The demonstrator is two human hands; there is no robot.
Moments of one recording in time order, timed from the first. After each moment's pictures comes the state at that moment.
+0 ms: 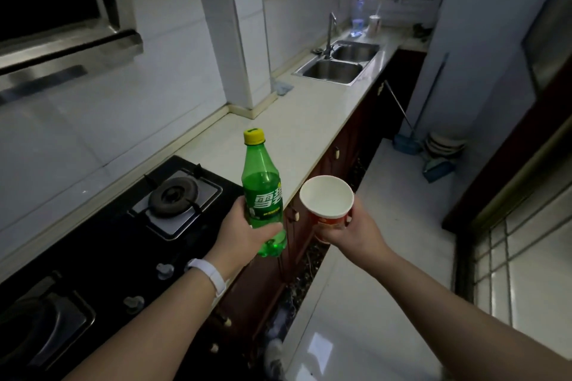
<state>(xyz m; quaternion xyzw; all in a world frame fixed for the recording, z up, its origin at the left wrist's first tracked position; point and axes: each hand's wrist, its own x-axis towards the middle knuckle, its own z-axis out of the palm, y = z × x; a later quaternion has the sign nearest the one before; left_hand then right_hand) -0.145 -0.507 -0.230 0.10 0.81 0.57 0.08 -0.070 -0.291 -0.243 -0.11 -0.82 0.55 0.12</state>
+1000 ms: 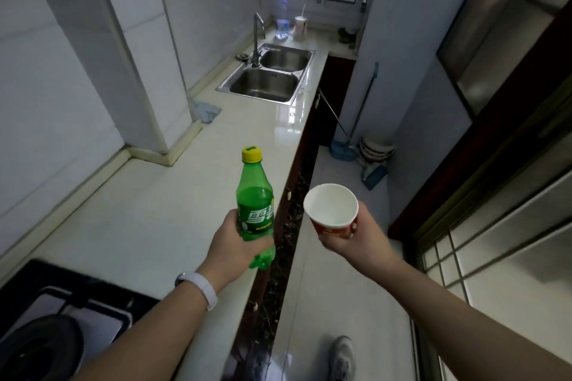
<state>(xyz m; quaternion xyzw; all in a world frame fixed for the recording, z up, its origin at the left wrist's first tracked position) -0.434 -0.346 -0.275 0.17 0.79 0.56 0.21 -0.287 -0.143 -0.245 -0.26 -0.83 0.48 0.15</state>
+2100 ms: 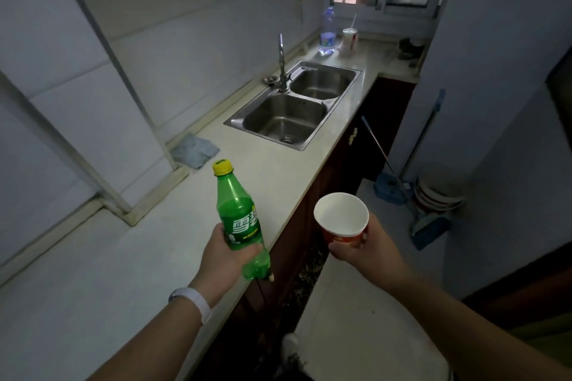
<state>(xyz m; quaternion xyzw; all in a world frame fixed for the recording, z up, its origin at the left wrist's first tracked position) -0.600 -0.069 -0.296 0.00 0.82 0.56 0.13 -0.495 0.200 -0.271 -0.15 -0.81 0.57 0.06</state>
